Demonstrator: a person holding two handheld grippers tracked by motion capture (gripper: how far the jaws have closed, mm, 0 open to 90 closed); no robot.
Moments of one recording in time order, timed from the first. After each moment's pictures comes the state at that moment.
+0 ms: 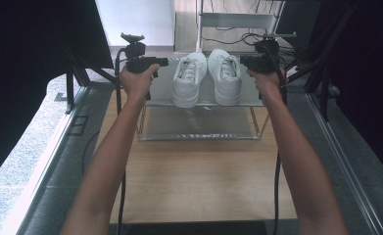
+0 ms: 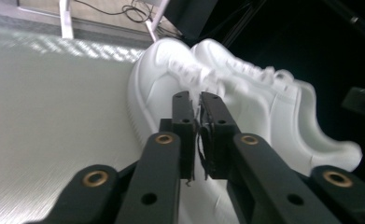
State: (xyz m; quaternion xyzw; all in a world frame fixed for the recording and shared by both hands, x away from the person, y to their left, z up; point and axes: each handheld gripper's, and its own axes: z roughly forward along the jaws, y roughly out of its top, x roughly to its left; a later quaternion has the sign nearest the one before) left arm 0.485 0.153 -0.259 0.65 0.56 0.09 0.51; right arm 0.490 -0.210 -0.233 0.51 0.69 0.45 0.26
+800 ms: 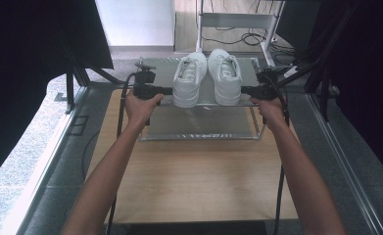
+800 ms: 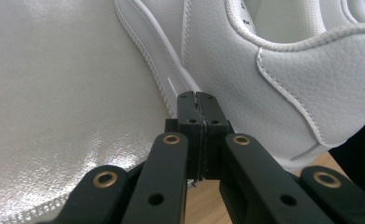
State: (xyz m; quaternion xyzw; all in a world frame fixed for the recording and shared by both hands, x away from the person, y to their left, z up) left arm 0.466 0.135 -0.315 0.71 0.53 0.06 0.46; right arm 0.488 -0.236 -0.314 0.51 0.73 0.43 0.17
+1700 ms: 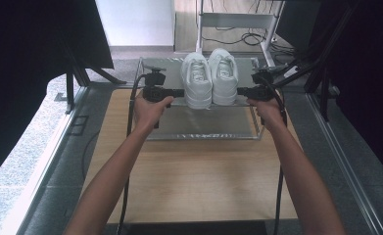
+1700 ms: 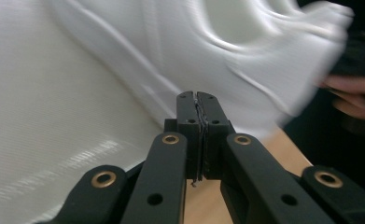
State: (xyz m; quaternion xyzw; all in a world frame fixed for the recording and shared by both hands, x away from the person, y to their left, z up) left arm 0.445 0.108 -0.308 0.73 0.47 0.02 0.49; right arm 0.484 -0.226 -0.314 0.50 0.74 0.42 0.16
